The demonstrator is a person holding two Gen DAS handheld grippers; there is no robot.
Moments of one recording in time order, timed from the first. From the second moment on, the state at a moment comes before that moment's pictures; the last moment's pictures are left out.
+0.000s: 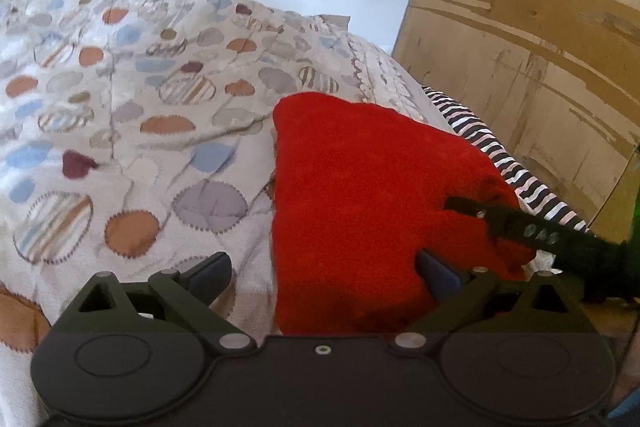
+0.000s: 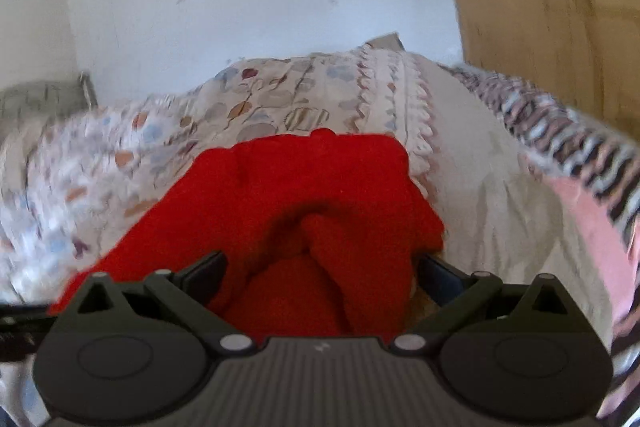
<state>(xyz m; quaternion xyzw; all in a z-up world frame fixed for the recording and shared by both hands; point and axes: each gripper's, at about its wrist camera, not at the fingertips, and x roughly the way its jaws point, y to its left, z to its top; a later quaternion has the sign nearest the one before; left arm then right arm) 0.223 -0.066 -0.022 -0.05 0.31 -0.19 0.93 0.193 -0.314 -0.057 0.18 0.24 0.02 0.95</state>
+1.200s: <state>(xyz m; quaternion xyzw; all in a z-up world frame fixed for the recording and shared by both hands) 0.227 -0.103 -0.026 0.00 0.34 -0.22 0.92 0.250 -0.363 -0.027 0.17 0.23 0.00 0.96</state>
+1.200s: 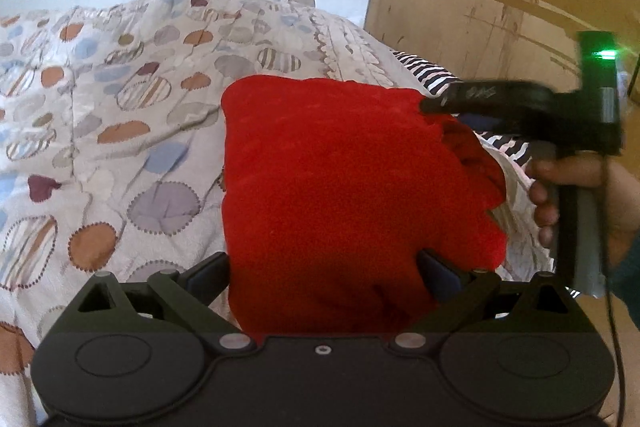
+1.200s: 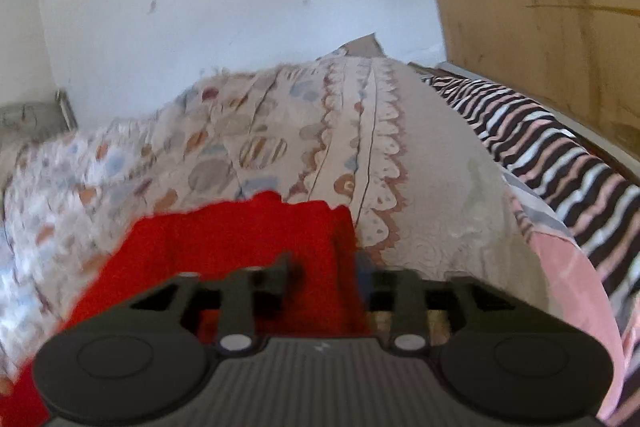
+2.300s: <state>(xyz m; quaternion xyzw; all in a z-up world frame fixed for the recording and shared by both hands) 0.243 -0.009 0.015 -0.10 0.33 -0.20 0.92 0.163 -0.373 -0.042 0.17 0.19 0.04 0.97</state>
